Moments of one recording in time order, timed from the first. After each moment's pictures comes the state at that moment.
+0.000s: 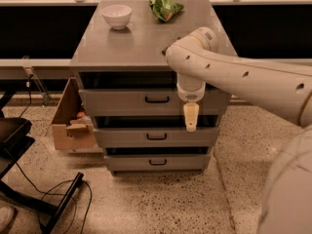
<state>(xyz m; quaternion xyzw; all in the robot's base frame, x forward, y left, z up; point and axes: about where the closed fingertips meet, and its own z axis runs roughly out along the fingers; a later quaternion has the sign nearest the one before) 0.657 -0.128 0.714 -0.68 0.72 -0.14 0.06</state>
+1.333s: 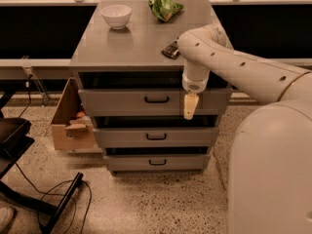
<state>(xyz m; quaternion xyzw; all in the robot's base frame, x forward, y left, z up) 0.711 -0.142 0.694 -0.63 0.77 -0.08 0.07</state>
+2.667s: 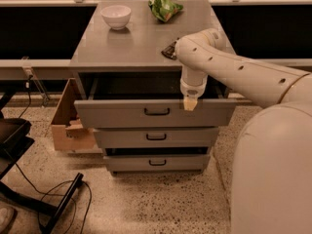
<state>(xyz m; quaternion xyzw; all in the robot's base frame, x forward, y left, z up) 0.695 -0.130 0.680 -0.64 0.76 -0.07 0.06</state>
